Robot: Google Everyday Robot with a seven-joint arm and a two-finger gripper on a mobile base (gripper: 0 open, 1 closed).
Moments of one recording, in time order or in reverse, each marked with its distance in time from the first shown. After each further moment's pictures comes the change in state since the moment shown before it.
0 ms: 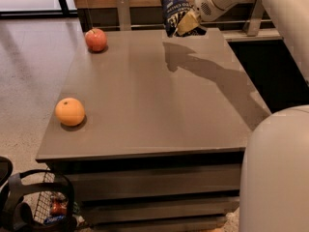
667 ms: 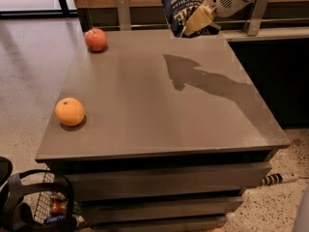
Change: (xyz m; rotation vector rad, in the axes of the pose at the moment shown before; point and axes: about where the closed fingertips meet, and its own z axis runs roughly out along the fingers) arm 0.002 0.057 -0.081 -0.115 -0.009 -0.014
